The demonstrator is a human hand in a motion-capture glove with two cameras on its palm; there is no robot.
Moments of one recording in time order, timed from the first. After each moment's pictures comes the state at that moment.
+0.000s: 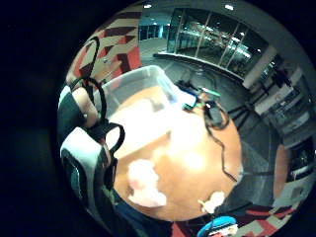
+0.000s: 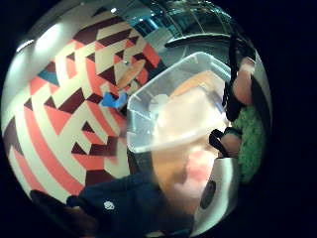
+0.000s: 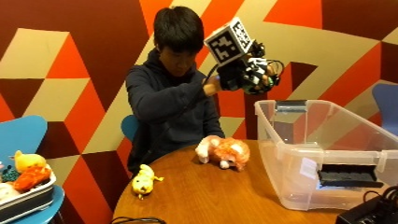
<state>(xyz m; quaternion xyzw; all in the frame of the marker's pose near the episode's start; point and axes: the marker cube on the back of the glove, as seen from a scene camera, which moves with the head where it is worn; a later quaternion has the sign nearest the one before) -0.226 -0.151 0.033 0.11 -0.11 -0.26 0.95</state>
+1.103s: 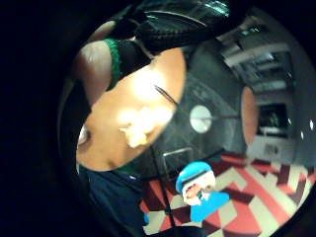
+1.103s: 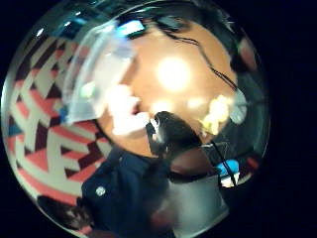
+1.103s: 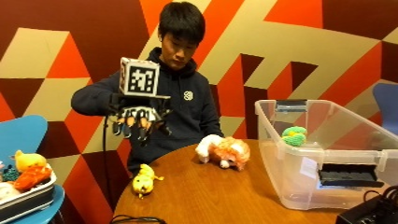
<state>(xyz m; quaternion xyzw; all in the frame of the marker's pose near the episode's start) 0.053 -0.004 0.050 -0.10 0.18 0.03 0.98</state>
